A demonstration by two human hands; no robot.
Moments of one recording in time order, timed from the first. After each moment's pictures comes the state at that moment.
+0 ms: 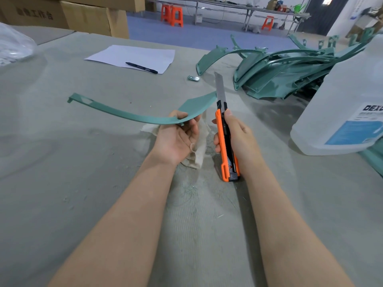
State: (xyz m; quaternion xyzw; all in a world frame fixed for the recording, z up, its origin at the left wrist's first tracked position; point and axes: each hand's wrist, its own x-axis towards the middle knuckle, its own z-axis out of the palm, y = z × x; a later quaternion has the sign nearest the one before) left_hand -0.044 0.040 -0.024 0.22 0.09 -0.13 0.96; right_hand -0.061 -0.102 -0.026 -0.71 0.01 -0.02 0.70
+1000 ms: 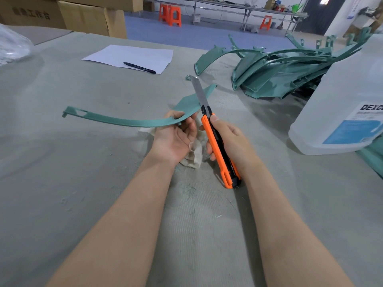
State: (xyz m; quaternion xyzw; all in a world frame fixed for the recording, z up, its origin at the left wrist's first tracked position) left_hand -0.040 0.040 -0.025 0.20 0.10 -0.11 0.97; right_hand -0.070 -0.097 -0.018 -0.75 -0.04 0.05 0.66
